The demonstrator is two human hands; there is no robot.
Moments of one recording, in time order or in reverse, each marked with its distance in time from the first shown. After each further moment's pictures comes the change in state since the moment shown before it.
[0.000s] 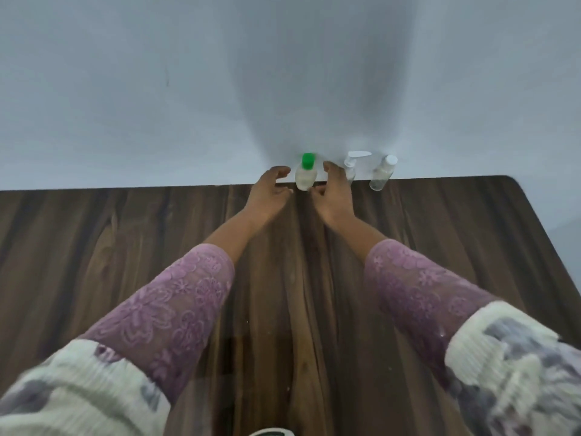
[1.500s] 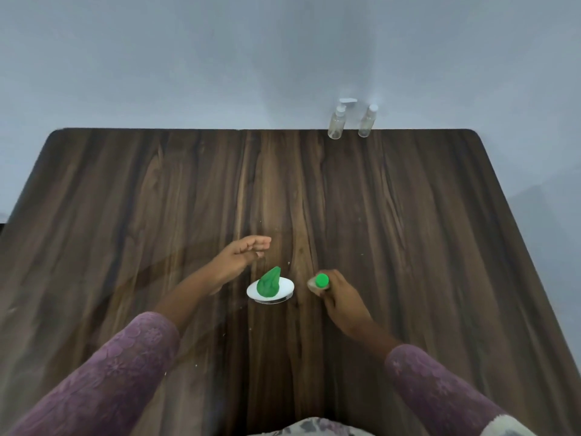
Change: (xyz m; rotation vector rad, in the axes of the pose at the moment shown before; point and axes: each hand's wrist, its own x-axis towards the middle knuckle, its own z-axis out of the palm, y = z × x) left_hand -0.302 -0.050 -0.026 -0.179 -0.360 -0.252; right_hand -0.364 0.078 -0.040 -0.030 -0.384 -0.058
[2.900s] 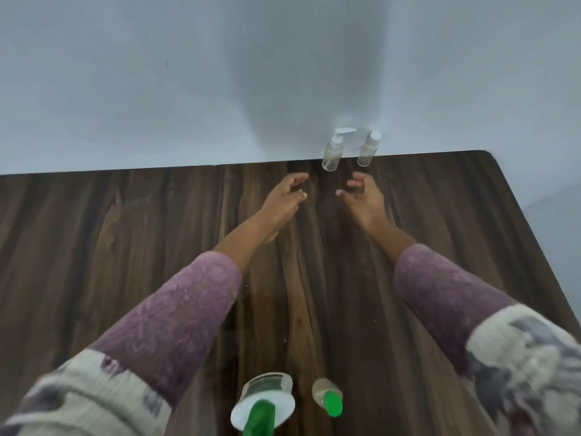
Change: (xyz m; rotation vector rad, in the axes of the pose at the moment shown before) left_hand 0.204 0.132 -0.009 -0.078 0.117 0.142; right_hand 0.274 -0.003 -0.128 0.317 0.432 0.259
